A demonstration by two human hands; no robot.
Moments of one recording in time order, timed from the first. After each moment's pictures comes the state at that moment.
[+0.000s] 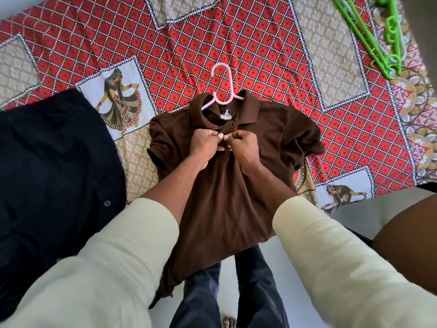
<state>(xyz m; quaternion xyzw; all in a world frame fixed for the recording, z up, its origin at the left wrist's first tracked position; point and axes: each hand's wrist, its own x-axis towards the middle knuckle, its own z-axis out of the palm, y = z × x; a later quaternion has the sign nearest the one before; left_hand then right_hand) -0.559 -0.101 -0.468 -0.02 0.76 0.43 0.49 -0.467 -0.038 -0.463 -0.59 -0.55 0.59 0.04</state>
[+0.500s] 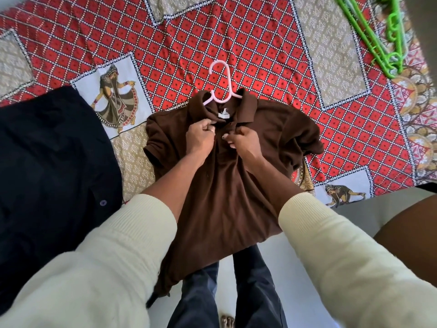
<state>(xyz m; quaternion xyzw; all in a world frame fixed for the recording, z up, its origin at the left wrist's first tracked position) -0.567 -0.098 -0.477 0.05 0.83 0.38 0.41 -0.464 -0.026 -0.461 -0.59 -0.53 0.62 0.01</state>
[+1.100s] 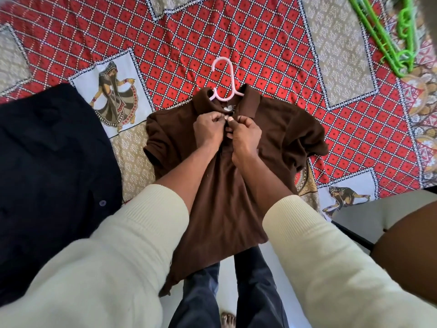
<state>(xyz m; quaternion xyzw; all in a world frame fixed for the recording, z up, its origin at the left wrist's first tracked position) -0.562 -0.069 -0.466 0.09 0.86 0.38 0.33 -0.498 -0.027 -0.451 -0.64 -0.32 0.67 0.20</state>
